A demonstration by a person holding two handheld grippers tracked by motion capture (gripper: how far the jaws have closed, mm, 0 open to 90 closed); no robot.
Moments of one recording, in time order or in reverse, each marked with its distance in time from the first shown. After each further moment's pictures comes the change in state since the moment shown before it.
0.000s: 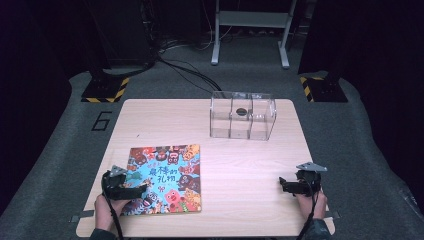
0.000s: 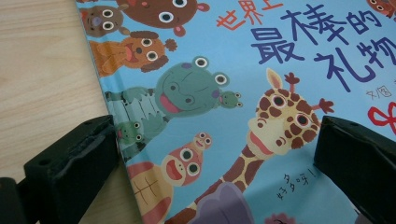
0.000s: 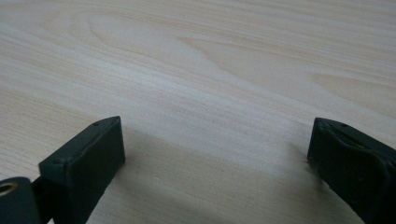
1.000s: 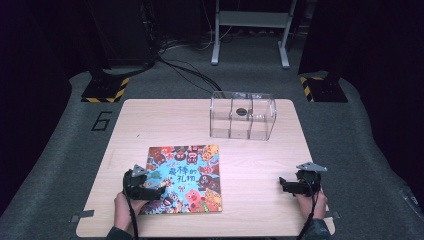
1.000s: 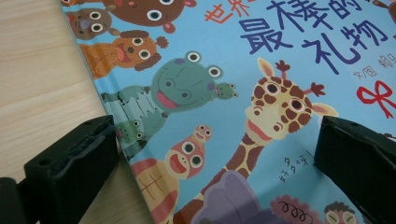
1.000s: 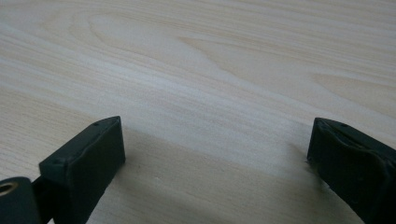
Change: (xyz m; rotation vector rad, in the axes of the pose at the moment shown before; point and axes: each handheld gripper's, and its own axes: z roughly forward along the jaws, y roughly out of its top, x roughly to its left) left arm -0.053 0.015 0.020 0.036 -0.089 0.119; right arm 0.000 0.000 0.000 0.001 -0.001 -0.005
